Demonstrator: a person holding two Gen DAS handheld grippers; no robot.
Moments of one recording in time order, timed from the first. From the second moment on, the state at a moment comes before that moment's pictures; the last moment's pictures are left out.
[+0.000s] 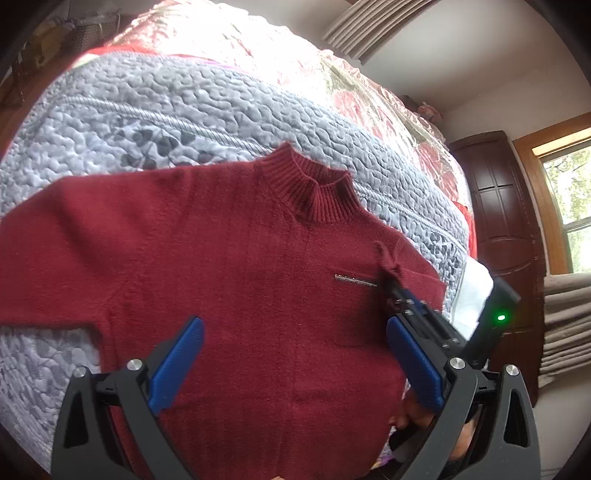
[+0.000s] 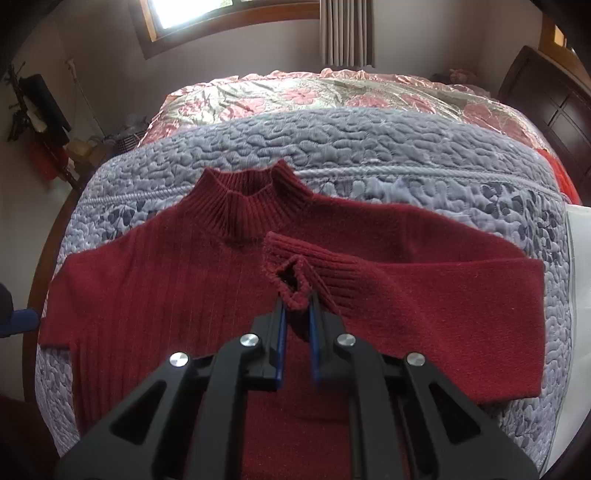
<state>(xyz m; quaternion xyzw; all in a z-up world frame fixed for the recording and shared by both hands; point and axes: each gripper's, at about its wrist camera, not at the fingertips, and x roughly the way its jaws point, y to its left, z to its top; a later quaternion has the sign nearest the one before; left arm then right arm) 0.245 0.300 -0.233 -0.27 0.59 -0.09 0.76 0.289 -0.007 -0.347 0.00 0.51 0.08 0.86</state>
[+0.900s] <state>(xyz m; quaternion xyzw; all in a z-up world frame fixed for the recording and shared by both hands) 0.334 0.203 -0.394 -0.41 0.67 -0.15 0.60 0.162 -0.072 -0.358 0.08 0.59 0.07 0.80</state>
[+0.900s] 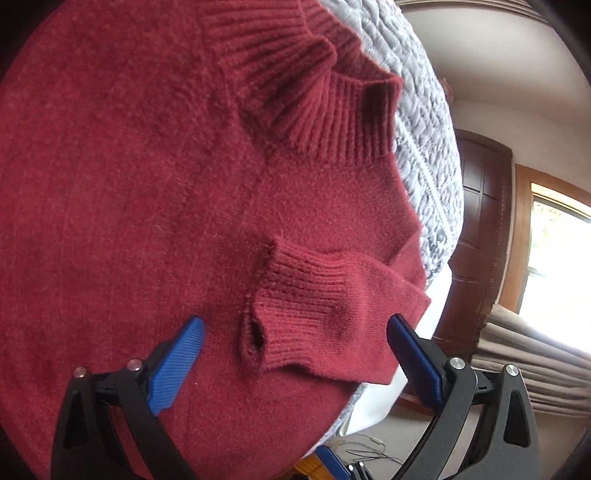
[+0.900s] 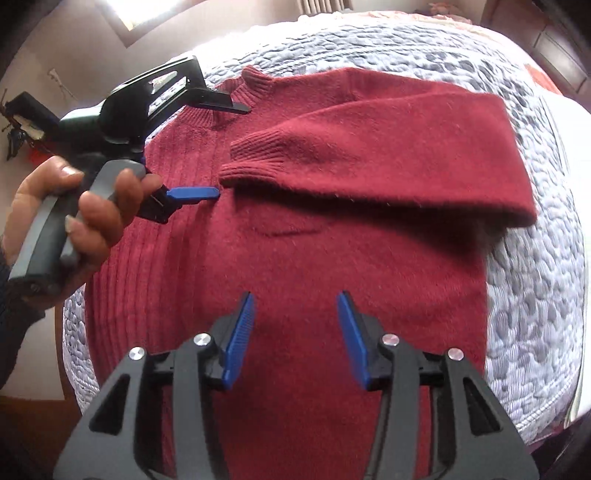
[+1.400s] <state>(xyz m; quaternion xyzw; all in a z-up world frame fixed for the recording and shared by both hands) 0.354 0.157 -0.384 -0.28 0.74 -0.14 0.59 0.148 -0.086 -0.326 0.15 0.56 0.07 0.81</state>
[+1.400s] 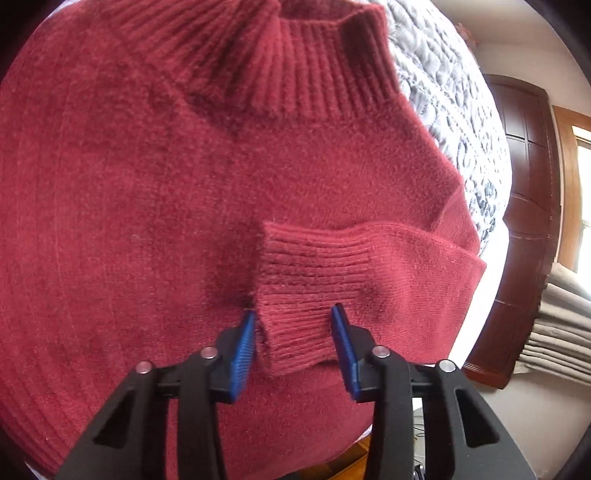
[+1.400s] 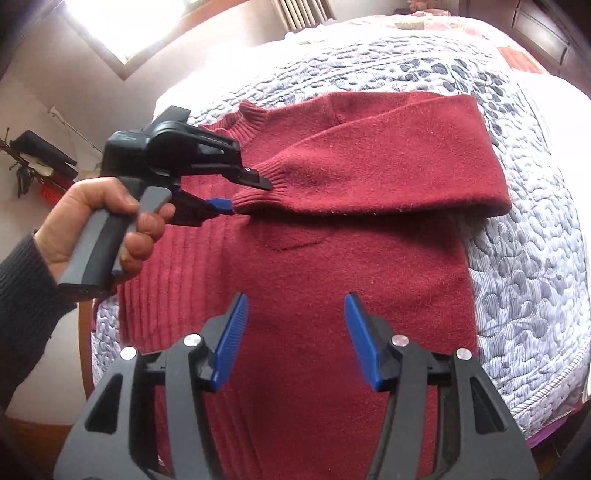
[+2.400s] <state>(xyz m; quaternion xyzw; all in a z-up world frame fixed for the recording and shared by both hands) 0.329 0.319 -0.269 -0.31 0.61 -0.14 0.72 0.125 -0.052 -0.326 0.13 0.58 0.11 0.79</state>
